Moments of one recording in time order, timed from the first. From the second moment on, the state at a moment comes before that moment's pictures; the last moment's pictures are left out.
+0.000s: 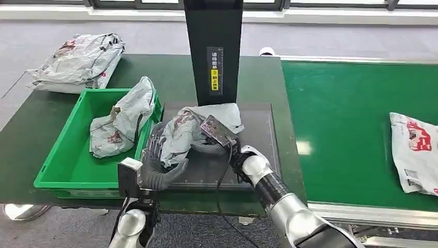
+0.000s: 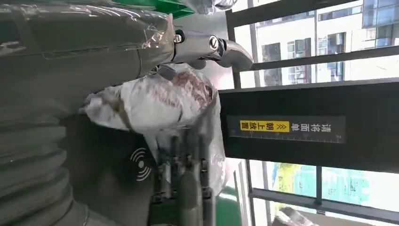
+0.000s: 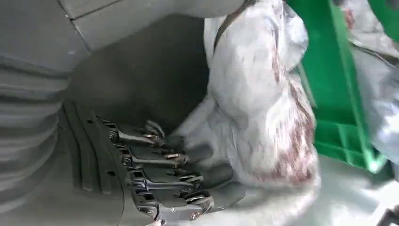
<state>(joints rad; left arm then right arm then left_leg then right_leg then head) -0.05 -0.21 -0.19 -1.40 -0.04 -0.01 -0.40 -0.70 0.29 0.44 -0.52 0.20 0.22 -0.25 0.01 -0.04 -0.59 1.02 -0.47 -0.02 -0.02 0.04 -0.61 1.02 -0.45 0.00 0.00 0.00</state>
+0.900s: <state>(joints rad) -0.06 -0.23 -0.18 -1.42 -0.32 0.02 -0.27 -0.03 0.11 0.33 -1.75 0.29 -0.37 -0.24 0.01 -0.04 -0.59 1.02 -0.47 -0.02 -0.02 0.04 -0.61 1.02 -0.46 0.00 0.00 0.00</state>
